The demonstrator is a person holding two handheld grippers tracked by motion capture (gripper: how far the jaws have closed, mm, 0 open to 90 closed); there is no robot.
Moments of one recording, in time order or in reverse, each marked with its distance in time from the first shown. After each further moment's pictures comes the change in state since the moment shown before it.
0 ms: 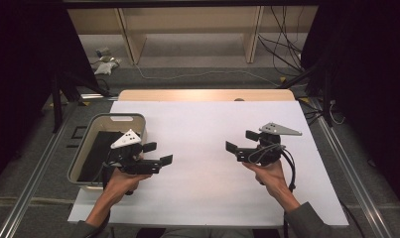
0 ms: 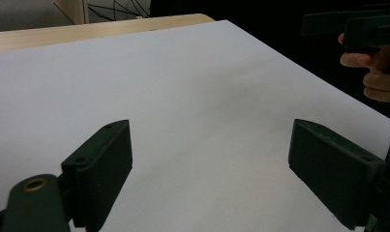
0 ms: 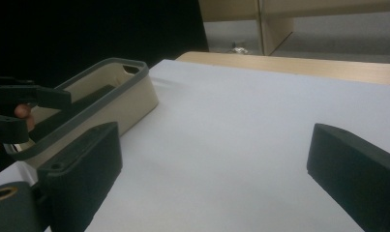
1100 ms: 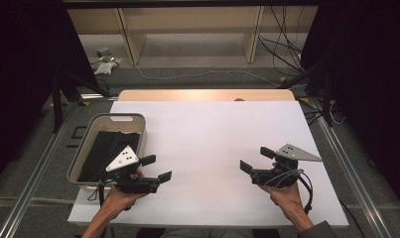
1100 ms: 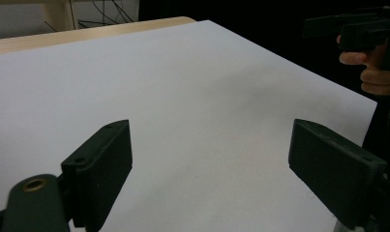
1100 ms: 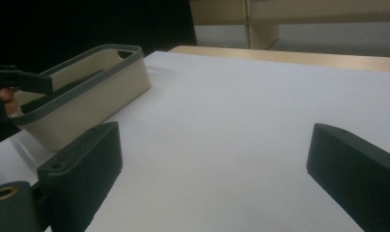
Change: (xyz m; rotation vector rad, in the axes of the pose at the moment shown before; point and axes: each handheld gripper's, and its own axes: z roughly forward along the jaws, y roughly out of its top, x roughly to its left) left arm -0.022 -0.030 -0.019 -0.045 -0.032 0.065; right arm 0.004 -0.040 -0.048 -0.026 -0.042 -0.032
